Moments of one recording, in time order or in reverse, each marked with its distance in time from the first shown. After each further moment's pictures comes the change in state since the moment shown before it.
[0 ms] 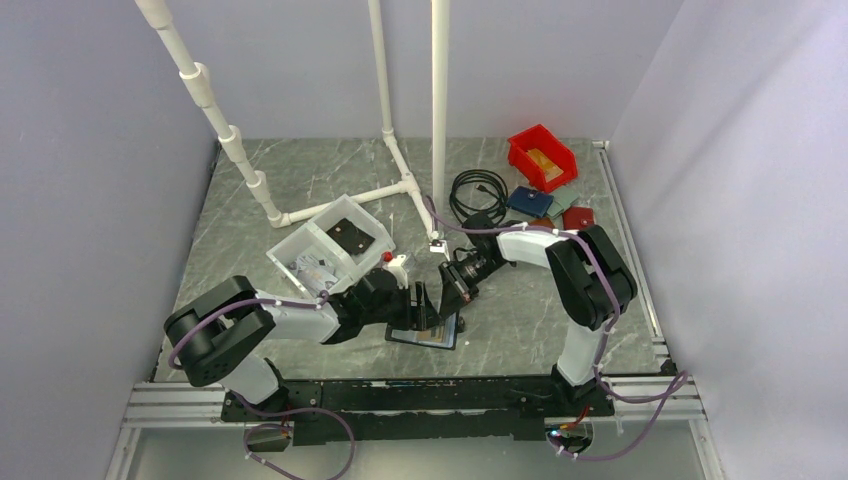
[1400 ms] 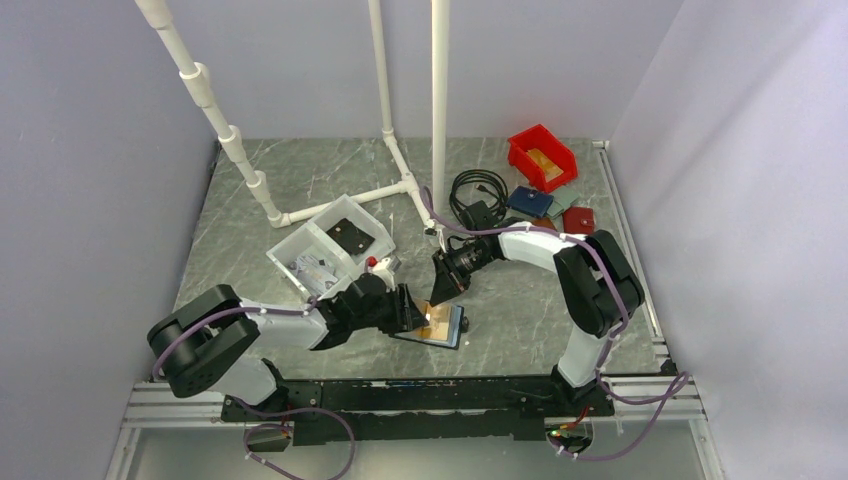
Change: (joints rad) left arm 0.021 -0.083 -0.072 -0.032 -0.048 -0.077; right arm 0.006 -0.058 0.018 0.135 0.012 -0.069
